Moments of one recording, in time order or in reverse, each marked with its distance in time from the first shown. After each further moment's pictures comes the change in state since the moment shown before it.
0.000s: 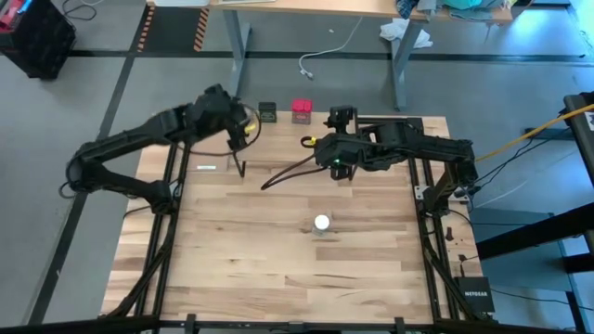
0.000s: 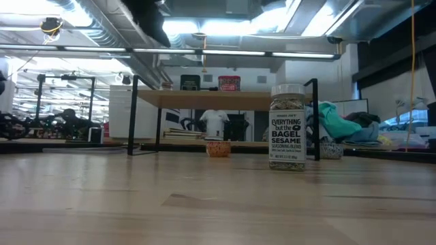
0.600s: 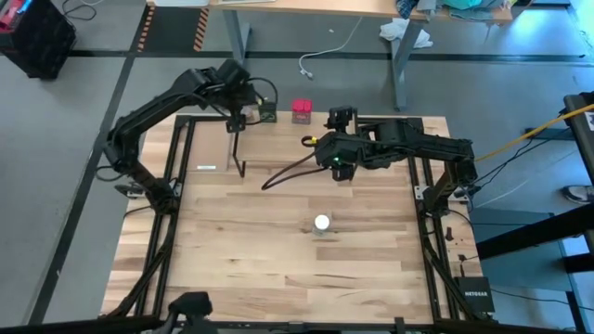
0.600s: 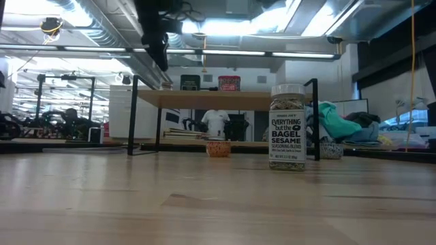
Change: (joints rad) left arm 0.290 0.369 0.364 -0.404 0.335 0.177; right arm -0.012 0.000 0.000 -0.037 -0.061 0.004
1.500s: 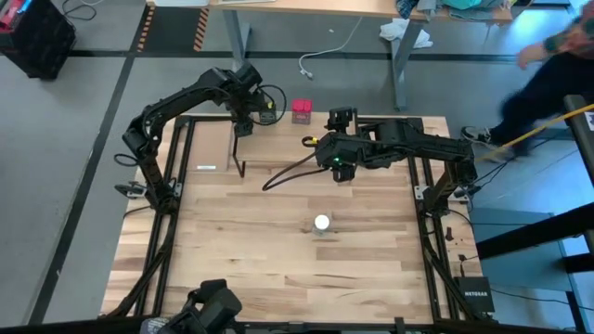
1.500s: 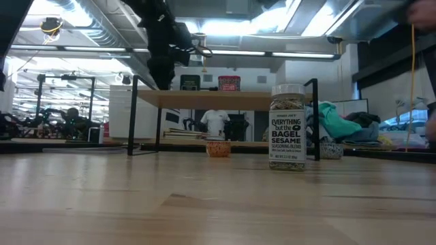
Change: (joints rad) left arm 0.061 0.195 0.000 -0.031 0.138 0.028; right arm 0.000 0.000 0.000 -0.007 -0.018 0.007
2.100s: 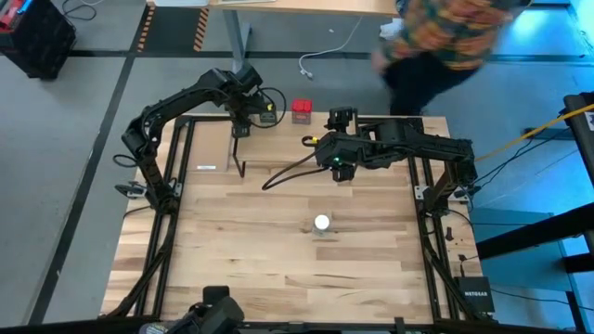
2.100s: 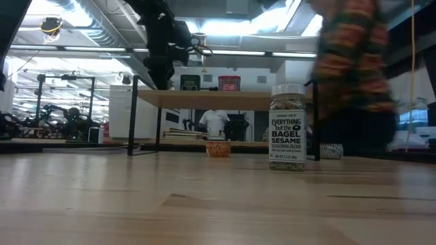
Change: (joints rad) left arm -0.035 -0.015 -0.002 -0.023 -0.028 0.036; right arm 0.000 0.000 0.000 0.007 0.008 0.000
